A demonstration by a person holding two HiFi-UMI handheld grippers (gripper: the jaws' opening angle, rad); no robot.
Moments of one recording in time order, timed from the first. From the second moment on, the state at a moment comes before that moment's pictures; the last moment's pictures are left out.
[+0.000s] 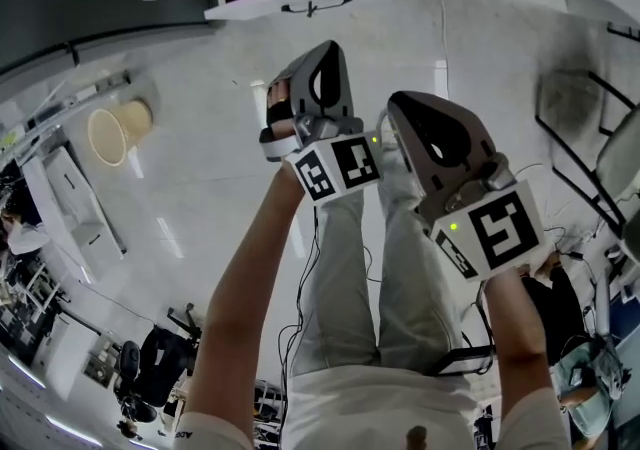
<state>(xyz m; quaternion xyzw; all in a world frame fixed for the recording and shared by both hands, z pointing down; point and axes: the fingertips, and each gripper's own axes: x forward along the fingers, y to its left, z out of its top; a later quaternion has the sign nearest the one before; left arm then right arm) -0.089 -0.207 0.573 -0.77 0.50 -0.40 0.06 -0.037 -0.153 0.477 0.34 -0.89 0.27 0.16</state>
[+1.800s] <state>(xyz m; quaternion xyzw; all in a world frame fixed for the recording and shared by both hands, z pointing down) -0.145 -0.031 0.067 -0.81 0.58 0.00 -0.07 0.035 -0.054 0.078 0.42 -0.90 0.12 0.00</state>
